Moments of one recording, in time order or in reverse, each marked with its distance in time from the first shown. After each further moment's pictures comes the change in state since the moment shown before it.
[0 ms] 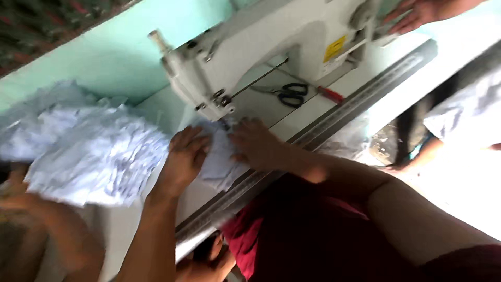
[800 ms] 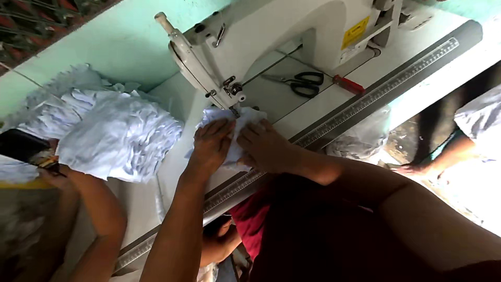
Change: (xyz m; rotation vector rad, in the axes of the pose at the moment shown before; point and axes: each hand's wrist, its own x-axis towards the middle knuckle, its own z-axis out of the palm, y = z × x) left_hand 0.006 0.033 0.021 -0.029 -0.045 -0.133; right_hand -0.008 -0.022 -0.004 0.078 -0.193 -0.018
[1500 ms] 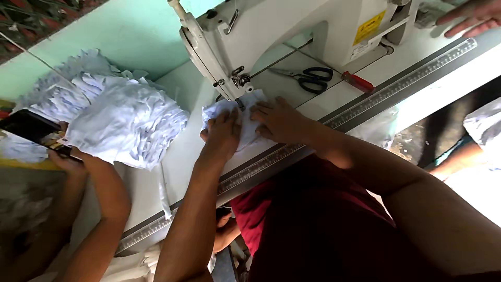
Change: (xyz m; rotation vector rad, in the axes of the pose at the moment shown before) left_hand 0.015 0.057 -0.018 -0.016 -0.167 -0.419; right_hand 0.014 0.053 -0.023 0.042 -0.136 0.020
